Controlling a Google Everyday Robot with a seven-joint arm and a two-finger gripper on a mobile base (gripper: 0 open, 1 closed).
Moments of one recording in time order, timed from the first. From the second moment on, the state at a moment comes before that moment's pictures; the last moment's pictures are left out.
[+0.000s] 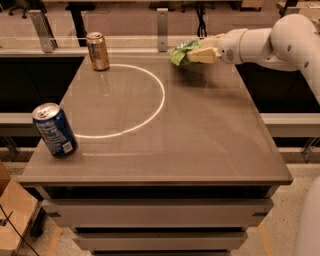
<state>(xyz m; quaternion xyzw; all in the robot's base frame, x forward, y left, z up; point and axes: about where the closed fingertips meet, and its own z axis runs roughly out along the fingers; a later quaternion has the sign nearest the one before) 0.792 -0.140 0.938 -0.40 0.70 0.17 0.57</state>
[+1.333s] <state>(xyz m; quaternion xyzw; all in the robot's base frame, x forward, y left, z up) 0.712 -0.084 0.990 -0.49 0.63 0.23 0.56</state>
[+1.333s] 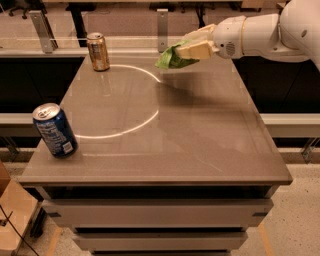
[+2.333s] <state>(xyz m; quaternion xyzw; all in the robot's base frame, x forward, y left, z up) 0.608 -0.017 0.987 -0.57 0.55 0.30 0.53</state>
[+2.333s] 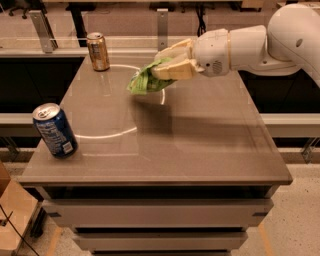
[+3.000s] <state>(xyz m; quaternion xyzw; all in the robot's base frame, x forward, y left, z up) 0.569 0.032 0.976 -0.60 0.51 0.35 0.51</state>
